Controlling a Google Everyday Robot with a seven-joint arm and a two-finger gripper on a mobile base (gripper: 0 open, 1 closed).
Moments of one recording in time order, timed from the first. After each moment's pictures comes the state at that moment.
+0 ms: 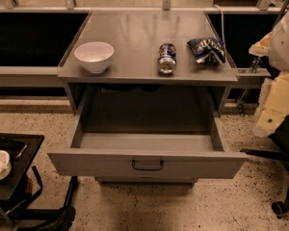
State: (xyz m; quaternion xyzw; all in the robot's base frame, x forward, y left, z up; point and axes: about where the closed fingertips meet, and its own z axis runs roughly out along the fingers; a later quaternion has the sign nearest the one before) arm 0.438 -0.217 0.977 -0.60 0.78 -0.03 0.16
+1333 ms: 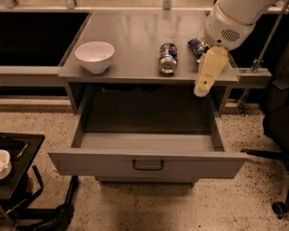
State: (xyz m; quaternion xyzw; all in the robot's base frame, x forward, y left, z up) arm 0.570 -0.156 0.943 -0.62 0.76 0.01 0.18
